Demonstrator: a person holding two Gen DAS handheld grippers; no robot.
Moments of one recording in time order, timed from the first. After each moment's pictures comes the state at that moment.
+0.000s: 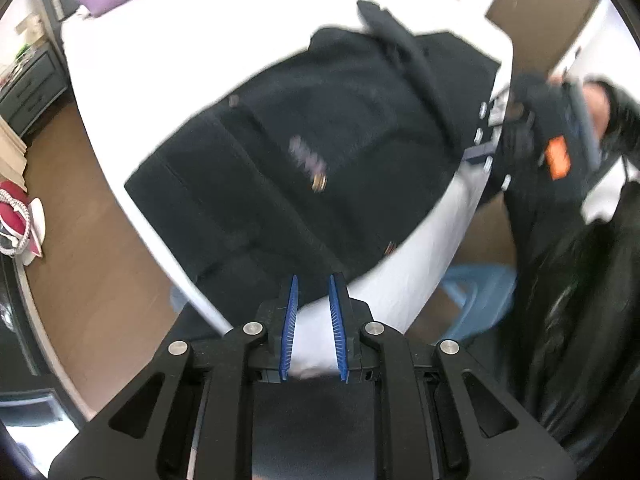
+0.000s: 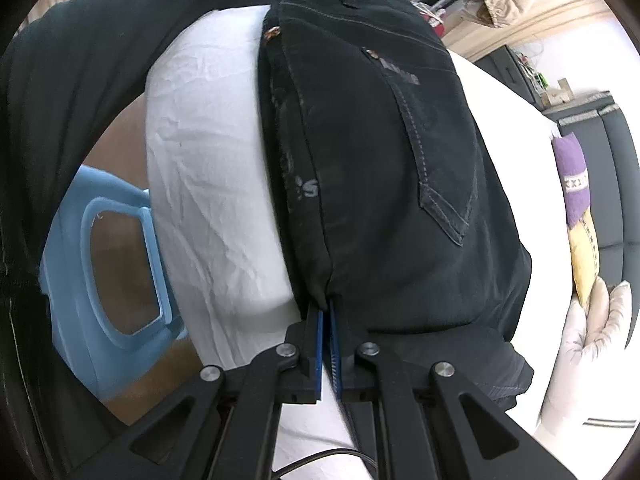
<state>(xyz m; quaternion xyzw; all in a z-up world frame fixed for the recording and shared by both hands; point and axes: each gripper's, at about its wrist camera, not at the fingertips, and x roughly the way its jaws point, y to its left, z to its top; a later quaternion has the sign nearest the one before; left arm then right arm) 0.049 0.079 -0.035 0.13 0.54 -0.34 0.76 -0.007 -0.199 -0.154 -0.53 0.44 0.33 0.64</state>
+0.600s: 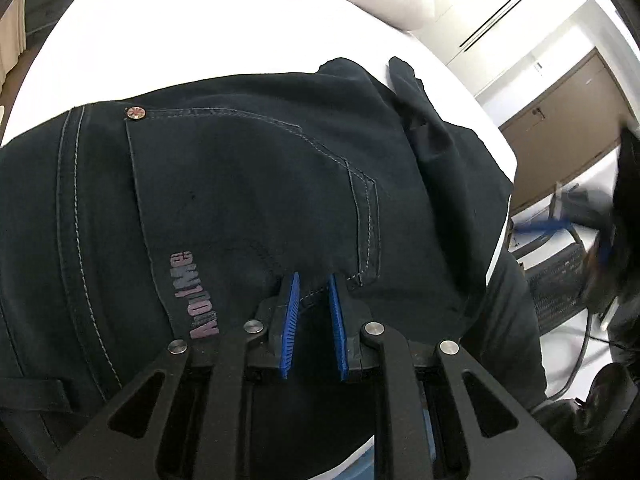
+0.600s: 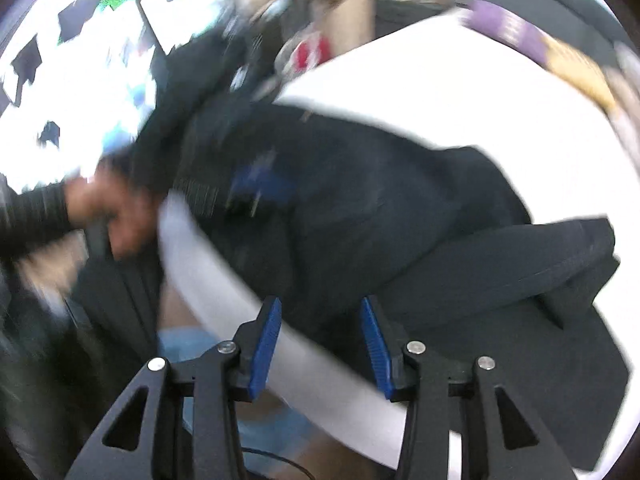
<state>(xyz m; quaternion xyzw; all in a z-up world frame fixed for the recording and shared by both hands) 0.113 -0.012 -0.110 -0.09 0.54 -0.32 0.77 0.074 -0.295 -0.062 -0.10 0.53 0.32 0.78</state>
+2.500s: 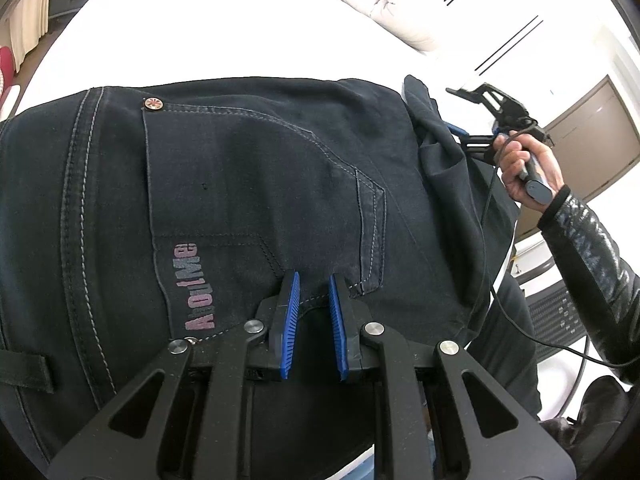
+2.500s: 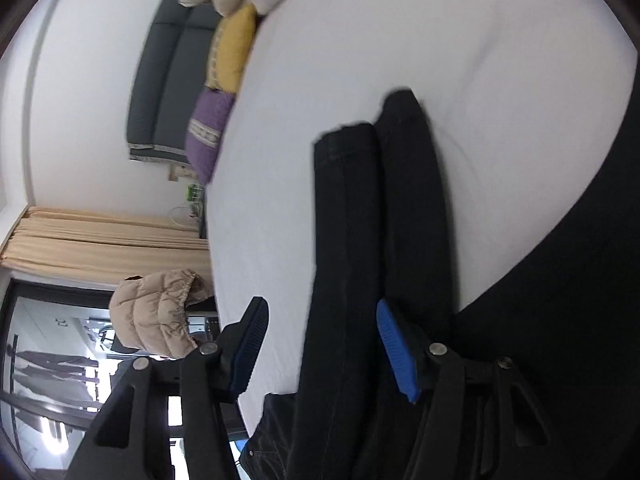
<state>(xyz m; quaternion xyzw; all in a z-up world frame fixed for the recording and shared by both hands) 0.097 -0.009 -0.124 -0.13 0.53 -0.29 0.79 0.224 -0.563 -0.200 0.53 0.44 0.04 0.72</state>
